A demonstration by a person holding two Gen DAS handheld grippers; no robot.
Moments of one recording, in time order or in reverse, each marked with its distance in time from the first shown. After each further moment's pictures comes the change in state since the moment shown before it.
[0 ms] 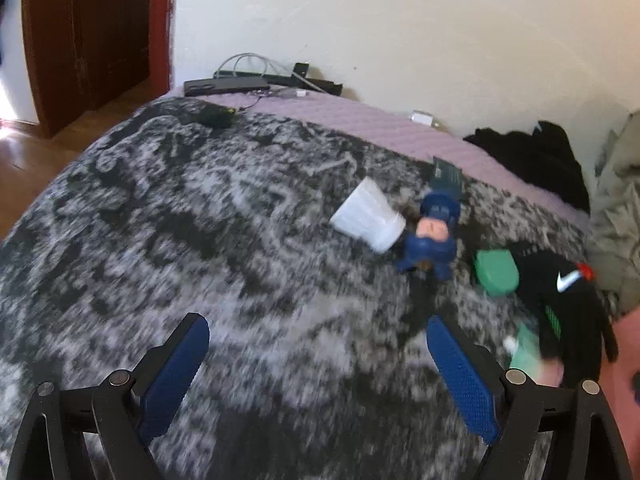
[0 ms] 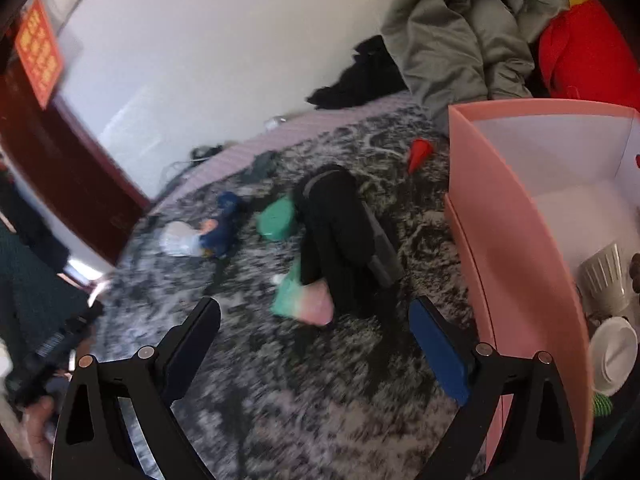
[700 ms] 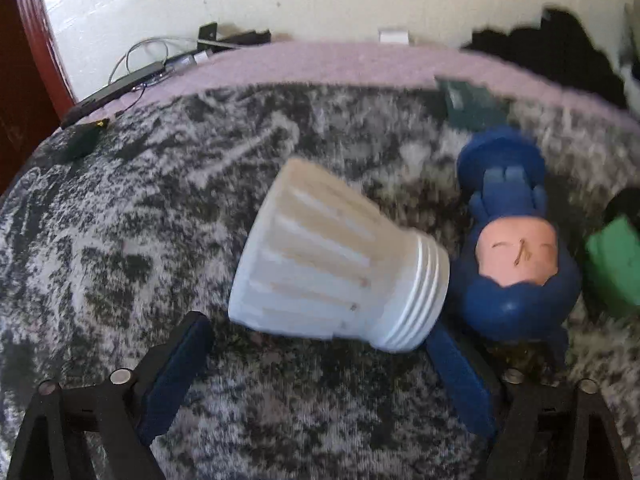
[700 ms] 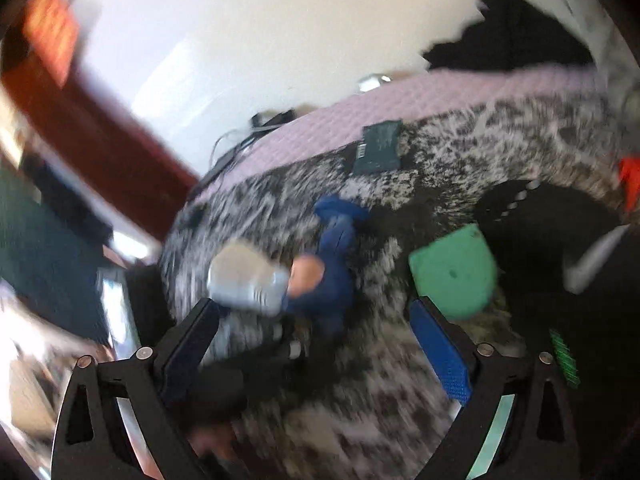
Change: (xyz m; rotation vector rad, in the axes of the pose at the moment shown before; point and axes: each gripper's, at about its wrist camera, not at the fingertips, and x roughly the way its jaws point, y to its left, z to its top) left arm 0.171 -0.048 0.027 0.277 0.083 0.032; right arm 0.176 0.107 0.064 0.001 0.122 0.248
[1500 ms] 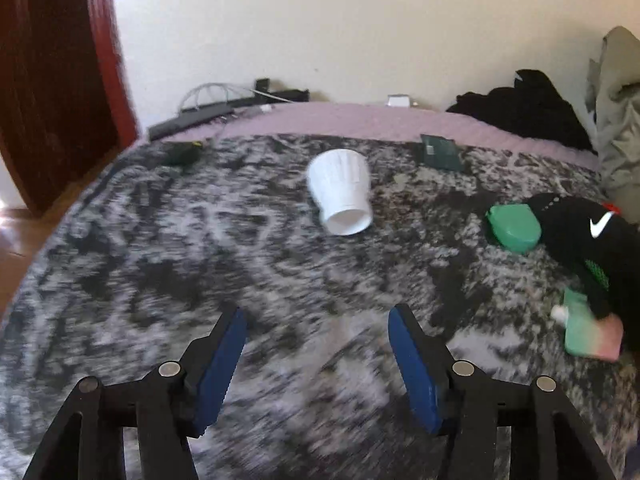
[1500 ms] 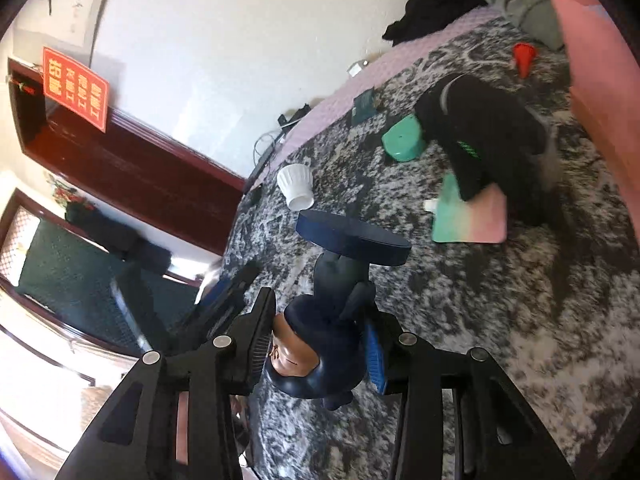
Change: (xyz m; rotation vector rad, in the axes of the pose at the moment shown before) left arm -0.132 0.019 -0.050 -0.047 -0.112 -0.002; right arm -0.132 -0.005 -0.113 0.167 0.000 0.183
